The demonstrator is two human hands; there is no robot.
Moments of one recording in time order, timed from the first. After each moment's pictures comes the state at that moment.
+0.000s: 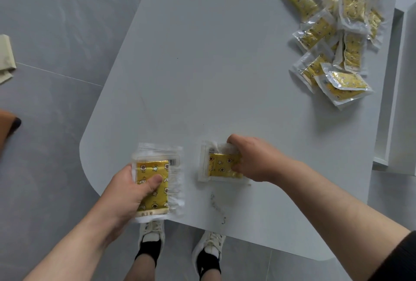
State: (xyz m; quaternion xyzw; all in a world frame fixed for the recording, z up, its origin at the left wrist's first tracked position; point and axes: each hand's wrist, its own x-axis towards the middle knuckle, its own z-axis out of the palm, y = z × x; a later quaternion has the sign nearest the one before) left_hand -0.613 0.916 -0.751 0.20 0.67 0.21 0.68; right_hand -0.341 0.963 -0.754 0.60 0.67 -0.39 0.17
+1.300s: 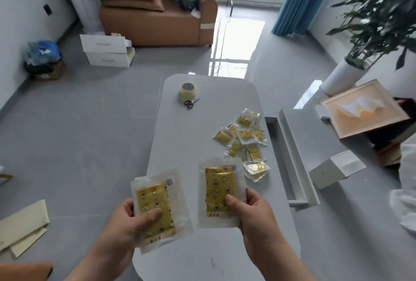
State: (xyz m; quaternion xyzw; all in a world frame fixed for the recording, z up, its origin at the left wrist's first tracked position) left_hand -0.648 1.004 -0.371 0.31 0.49 0.27 0.77; right_hand -0.421 0.918 -0.341 0.62 0.13 -0.53 -0.56
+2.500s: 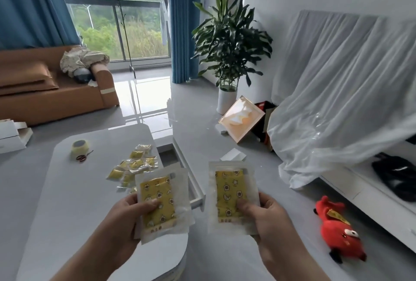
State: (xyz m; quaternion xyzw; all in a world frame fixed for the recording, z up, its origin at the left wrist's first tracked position) left_hand -0.366 0.658 -0.206 0.44 0.32 0.16 0.82; right_hand -0.207 0.464 -0.187 0.62 0.05 -0.34 -0.71
